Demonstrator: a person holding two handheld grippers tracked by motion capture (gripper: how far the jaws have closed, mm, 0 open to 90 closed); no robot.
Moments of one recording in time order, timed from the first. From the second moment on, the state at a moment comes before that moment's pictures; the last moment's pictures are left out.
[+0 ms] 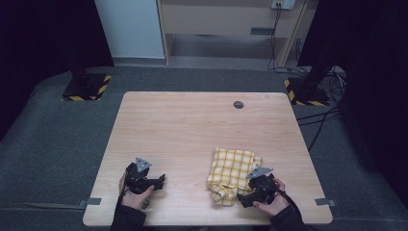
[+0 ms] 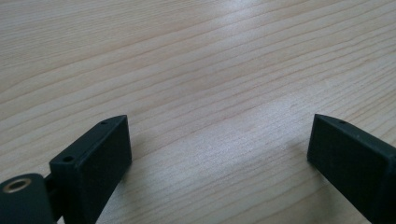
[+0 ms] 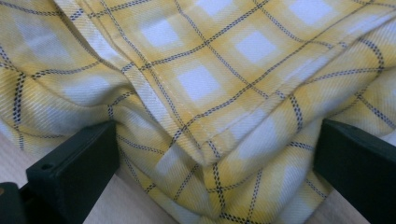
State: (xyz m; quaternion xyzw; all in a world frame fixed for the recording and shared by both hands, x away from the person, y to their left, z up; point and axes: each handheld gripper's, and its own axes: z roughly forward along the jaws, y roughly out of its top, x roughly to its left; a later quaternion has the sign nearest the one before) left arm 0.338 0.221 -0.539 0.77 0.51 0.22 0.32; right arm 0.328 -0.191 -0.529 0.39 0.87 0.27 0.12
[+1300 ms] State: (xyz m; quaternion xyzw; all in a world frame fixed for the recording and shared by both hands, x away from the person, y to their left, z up) left arm 0.339 0.219 -0.539 0.77 0.51 0.21 0.31; right arm 0.367 -0.163 -0.534 0.42 0.85 0.29 0.14
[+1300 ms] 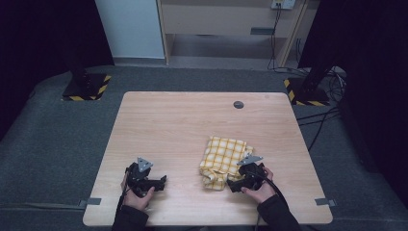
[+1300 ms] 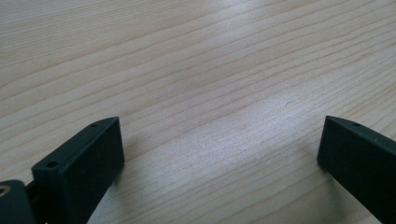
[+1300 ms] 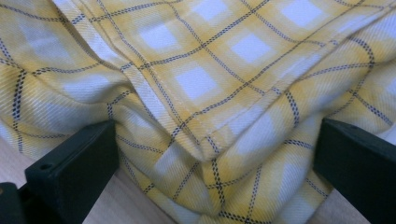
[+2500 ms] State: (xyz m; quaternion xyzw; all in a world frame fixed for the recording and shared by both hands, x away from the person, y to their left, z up) left arm 0.339 0.219 -0.539 0.77 0.51 0.21 0.31; right arm 0.401 -0.153 -0.542 0.41 0.83 0.34 0.17
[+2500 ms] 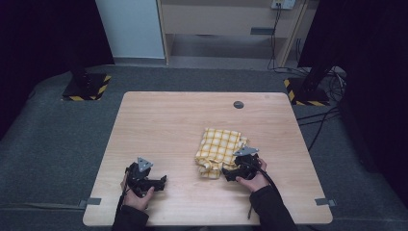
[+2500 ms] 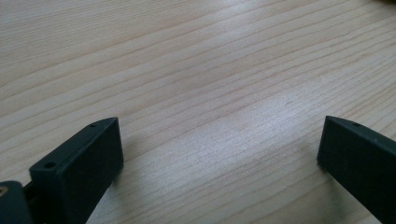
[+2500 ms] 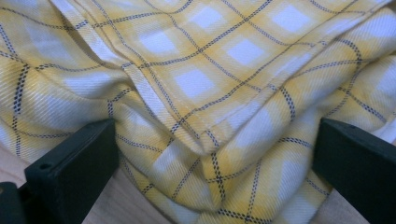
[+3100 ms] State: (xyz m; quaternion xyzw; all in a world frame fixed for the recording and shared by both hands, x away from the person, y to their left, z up) left arm 0.339 0.218 -0.539 0.77 0.51 0.21 0.31; right arm 0.414 -0.145 -0.543 0.41 0.83 0.34 0.17
